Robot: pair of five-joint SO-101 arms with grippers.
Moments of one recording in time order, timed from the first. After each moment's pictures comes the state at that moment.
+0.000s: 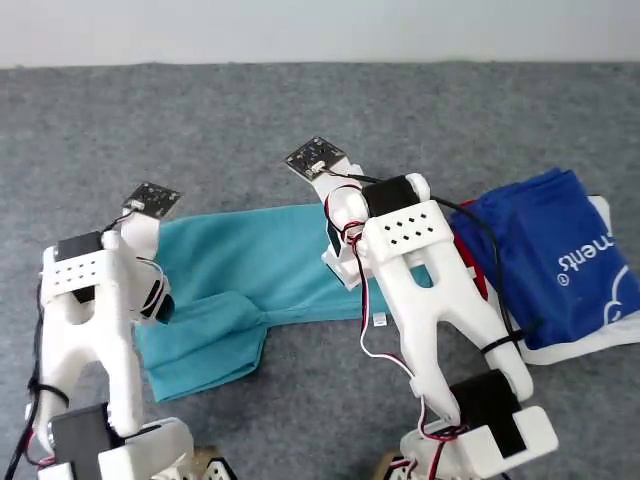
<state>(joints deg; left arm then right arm) -20.5 -11.3 37.9 74.1 -31.3 -24.1 -3.7 8.4 84.1 18.3</state>
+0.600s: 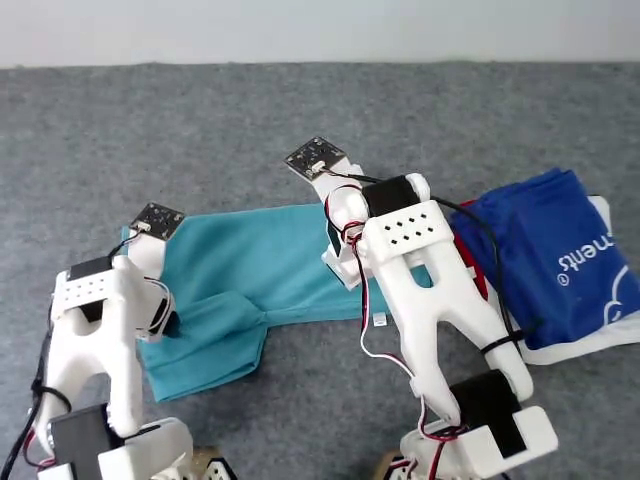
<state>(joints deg) -21.1 -11.3 49.1 62.2 -31.6 -24.1 -3.7 8.4 84.1 18.3</state>
